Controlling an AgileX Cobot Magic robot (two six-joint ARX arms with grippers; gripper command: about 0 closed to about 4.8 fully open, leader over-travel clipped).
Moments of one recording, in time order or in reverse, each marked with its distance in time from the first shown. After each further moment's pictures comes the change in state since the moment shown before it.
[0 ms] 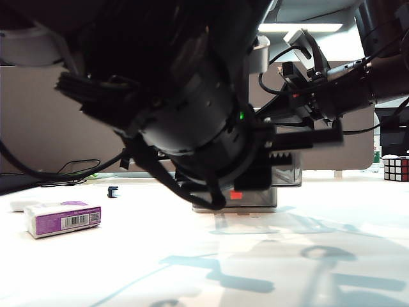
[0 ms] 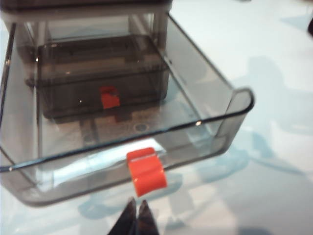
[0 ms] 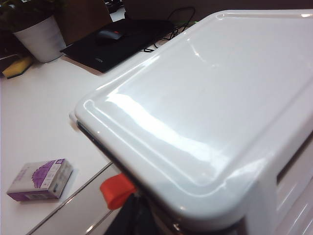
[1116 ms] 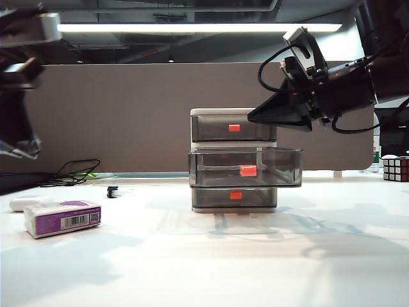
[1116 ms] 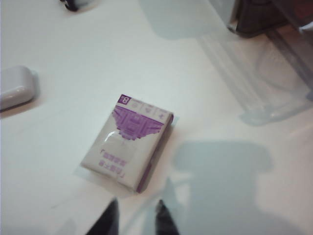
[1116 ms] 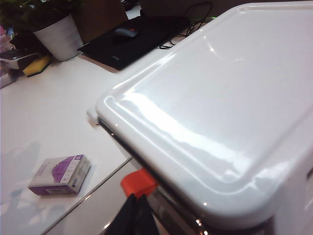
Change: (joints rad) left arm 0.626 -0.941 -0.227 -0.919 0.615 0.356; right arm 0.001 0.000 0.000 -0.004 -0.063 0.024
